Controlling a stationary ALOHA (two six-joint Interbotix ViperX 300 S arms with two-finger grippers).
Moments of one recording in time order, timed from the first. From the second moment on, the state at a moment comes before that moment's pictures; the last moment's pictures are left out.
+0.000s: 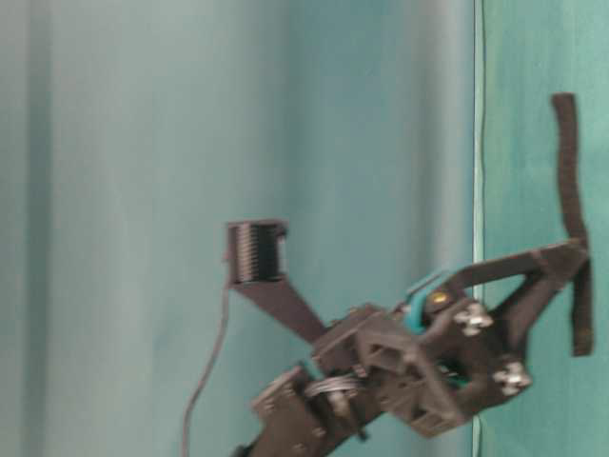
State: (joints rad) left arm 0.06 0.11 0.54 -0.02 0.15 0.01; right arm 0.00 -1.03 1.32 -0.01 -0.39 0.09
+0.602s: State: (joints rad) left arm 0.05 -0.12 0.54 -0.02 0.27 0.00; right arm 0.00 -1.03 1.32 -0.01 -0.39 0.09
